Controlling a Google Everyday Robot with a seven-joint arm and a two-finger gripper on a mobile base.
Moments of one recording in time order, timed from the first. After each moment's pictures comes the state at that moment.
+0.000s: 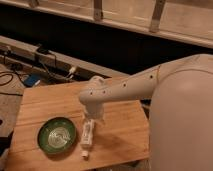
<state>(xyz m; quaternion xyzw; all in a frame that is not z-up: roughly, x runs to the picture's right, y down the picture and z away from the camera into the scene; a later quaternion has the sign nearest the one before) -0.061 0.177 0.761 -0.26 0.21 0.68 0.65</state>
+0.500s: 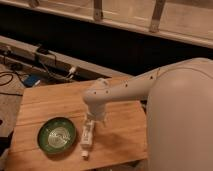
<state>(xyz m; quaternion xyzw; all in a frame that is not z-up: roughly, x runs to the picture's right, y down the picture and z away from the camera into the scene) -0.062 0.191 0.774 -0.29 0.22 0.68 0.64</state>
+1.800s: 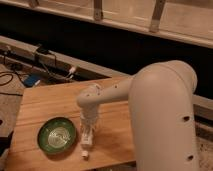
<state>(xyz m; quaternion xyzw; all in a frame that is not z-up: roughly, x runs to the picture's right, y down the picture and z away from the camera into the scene) -0.093 0.230 0.798 -0.33 0.24 0.65 0.64</state>
